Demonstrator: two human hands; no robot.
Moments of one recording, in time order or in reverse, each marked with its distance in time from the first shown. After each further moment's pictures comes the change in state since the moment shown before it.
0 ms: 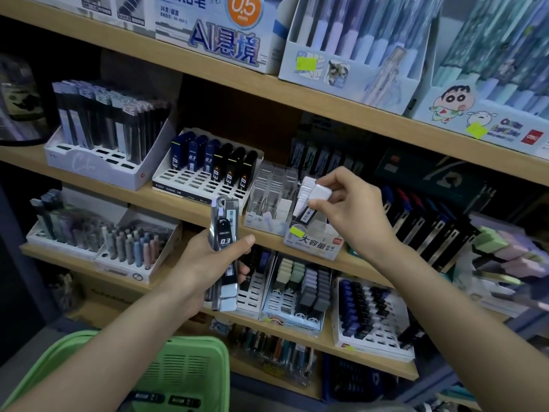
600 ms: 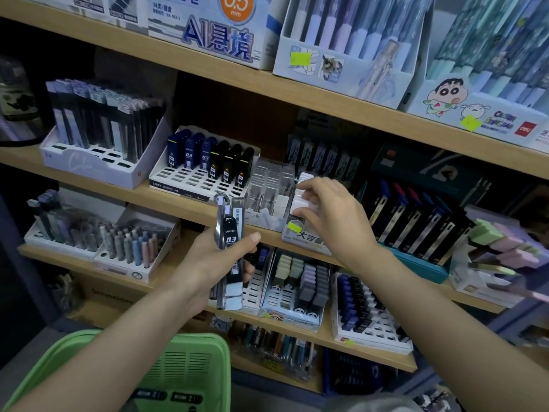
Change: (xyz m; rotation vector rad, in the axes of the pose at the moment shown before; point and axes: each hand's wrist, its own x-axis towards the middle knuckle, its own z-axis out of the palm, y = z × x) left_hand -0.006 0.002 0.007 0.029 -0.043 -0.002; right_hand -0.008 0.007 0.020 -0.348 -0.038 -0.204
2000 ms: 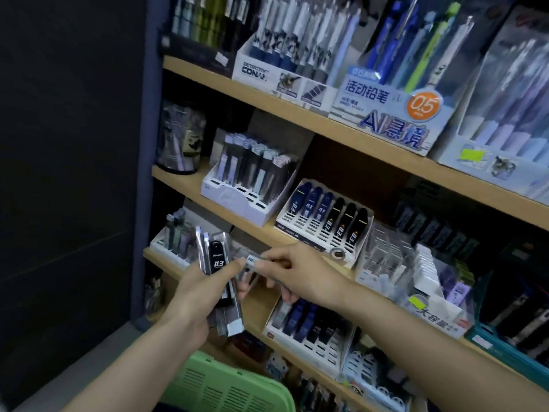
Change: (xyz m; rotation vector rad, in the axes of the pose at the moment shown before) left_hand -0.033 0.002 -0.156 -0.325 0.379 -0.008; right_hand 0.046 -0.190 0.065 0.601 -0.741 -0.012
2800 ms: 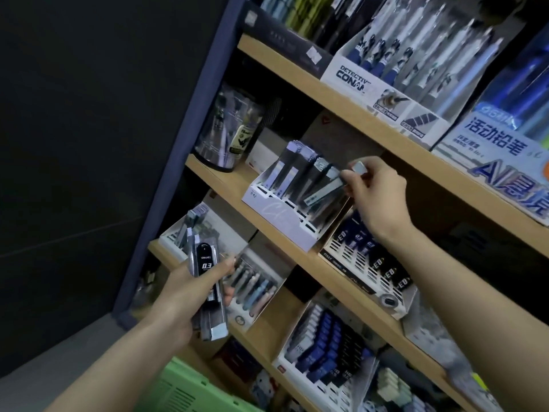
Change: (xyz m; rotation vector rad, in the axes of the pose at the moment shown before) left_hand 0.084 -0.004 -0.079 -0.188 0.022 -0.084; right_hand 0.117 -0.050 -0.059 -0.280 0.777 -0.210
